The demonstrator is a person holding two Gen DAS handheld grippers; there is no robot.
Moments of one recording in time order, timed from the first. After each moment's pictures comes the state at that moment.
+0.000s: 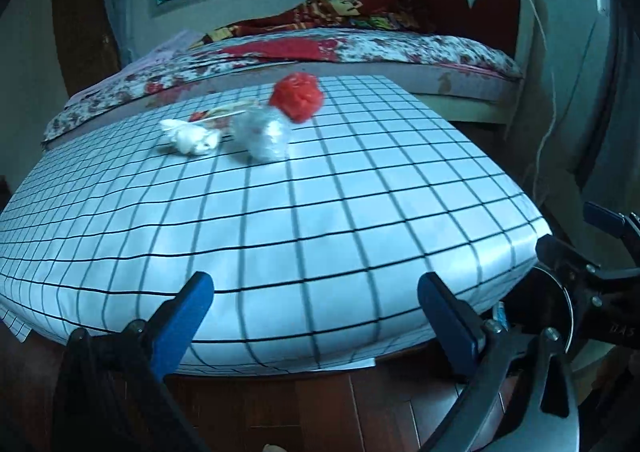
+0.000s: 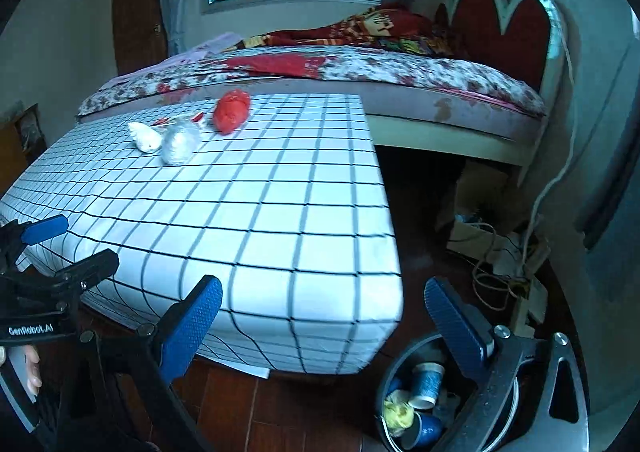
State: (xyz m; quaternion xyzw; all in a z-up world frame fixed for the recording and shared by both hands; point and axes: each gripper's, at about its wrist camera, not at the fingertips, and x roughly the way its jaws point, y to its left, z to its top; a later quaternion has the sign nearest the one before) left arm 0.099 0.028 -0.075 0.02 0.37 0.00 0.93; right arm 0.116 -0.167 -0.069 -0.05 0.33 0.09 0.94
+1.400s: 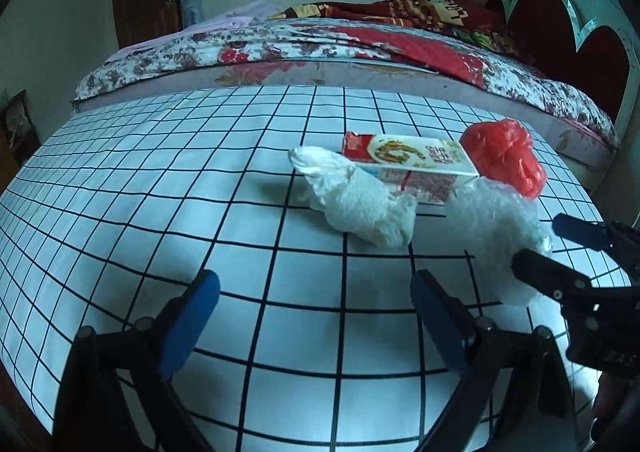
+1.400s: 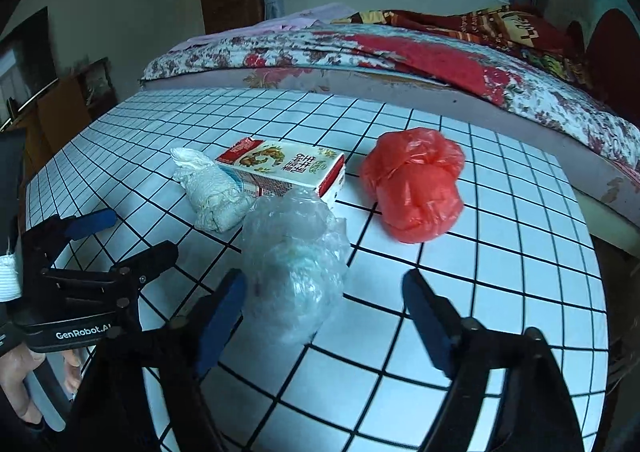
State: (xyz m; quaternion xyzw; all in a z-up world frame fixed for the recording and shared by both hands) left arm 0.254 0.181 -0.093 -0.04 0.38 0.09 0.92; right arm 0.323 0.030 -0.083 -0.10 0.37 0.26 0.89
